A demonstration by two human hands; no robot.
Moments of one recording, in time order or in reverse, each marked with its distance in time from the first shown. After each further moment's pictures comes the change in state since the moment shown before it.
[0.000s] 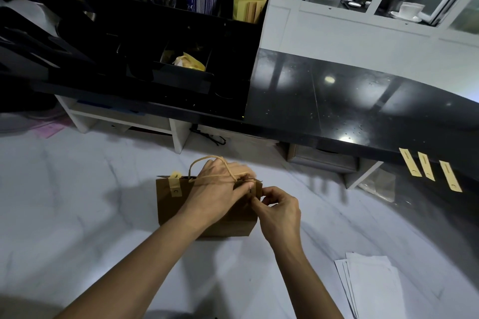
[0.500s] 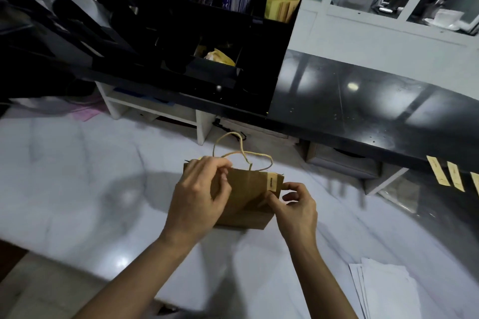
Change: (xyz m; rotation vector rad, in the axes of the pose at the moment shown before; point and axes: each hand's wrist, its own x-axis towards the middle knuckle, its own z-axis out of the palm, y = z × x) left_hand -0.074 -0.012 -0.026 -0.068 0.533 -0.015; right_hand -0.004 0.014 0.006 -0.014 0.039 0.017
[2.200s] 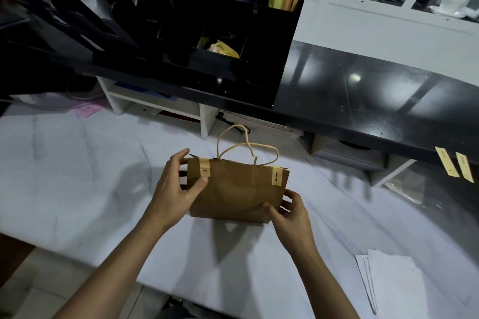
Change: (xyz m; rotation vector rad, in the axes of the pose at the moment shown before) left_hand -0.018 -0.093 -0.006 -0.316 -0.241 -0.571; right_hand -0.012 0.040 0.014 0.028 -0.235 0.067
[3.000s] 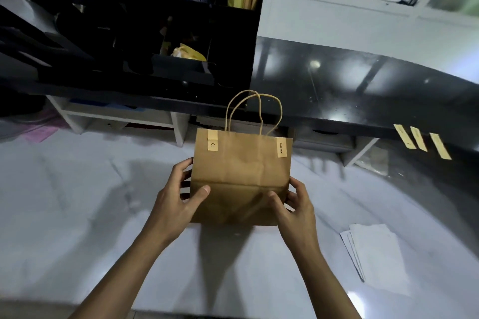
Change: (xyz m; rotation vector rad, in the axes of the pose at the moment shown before) left_hand 0.002 0.029 0.010 -0.100 -0.237 0.027; right_hand -0.029 -0.022 -0.014 0.104 0.257 -0.110
